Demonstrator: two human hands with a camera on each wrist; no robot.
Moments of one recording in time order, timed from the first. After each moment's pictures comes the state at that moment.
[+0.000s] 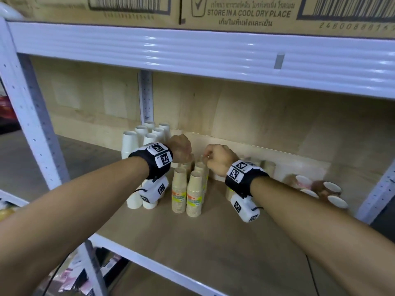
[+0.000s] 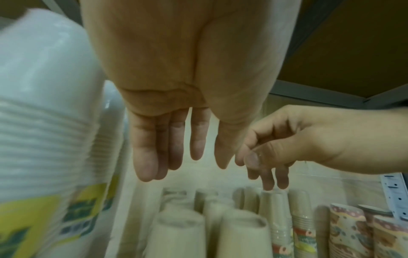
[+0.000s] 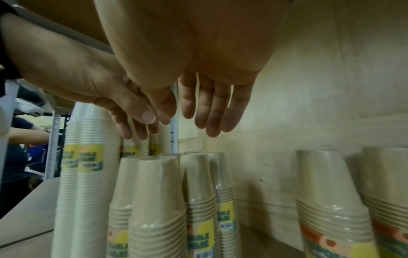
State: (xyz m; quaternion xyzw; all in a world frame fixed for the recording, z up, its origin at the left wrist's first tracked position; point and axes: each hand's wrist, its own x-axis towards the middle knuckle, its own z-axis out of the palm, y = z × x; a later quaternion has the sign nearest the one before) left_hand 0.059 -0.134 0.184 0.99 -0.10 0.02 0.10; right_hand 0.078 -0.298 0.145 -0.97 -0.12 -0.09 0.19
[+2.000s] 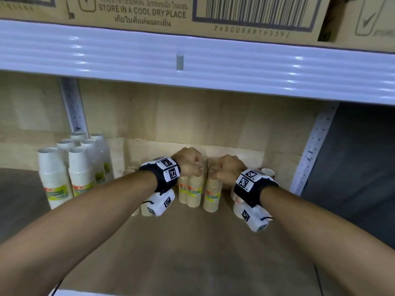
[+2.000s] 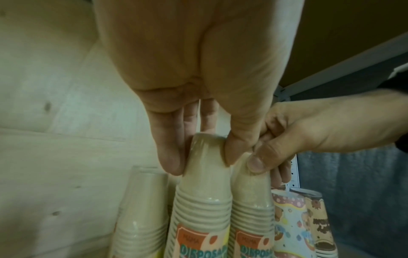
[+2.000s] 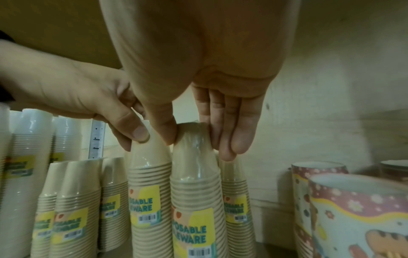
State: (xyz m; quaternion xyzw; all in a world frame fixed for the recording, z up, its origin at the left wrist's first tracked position) left_hand 0.097 -0.292 0.151 0.94 -0.27 -0.01 0.20; right_hand 0.024 -0.451 0.153 -0.97 0.04 -0.04 0.22
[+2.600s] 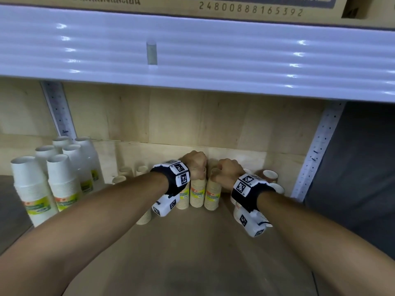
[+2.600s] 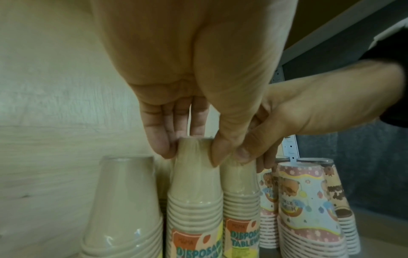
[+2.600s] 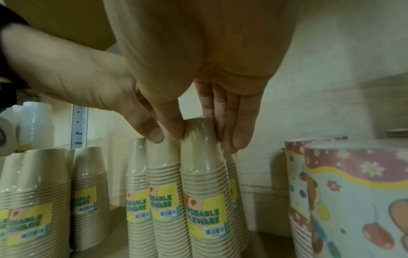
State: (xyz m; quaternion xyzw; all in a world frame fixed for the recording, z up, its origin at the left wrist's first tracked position) left_hand 0.126 -0.338 0.142 0.95 -0.29 -0.02 0.09; right_hand 0.070 -0.474 0.124 -0.98 0.06 -0.05 0.19
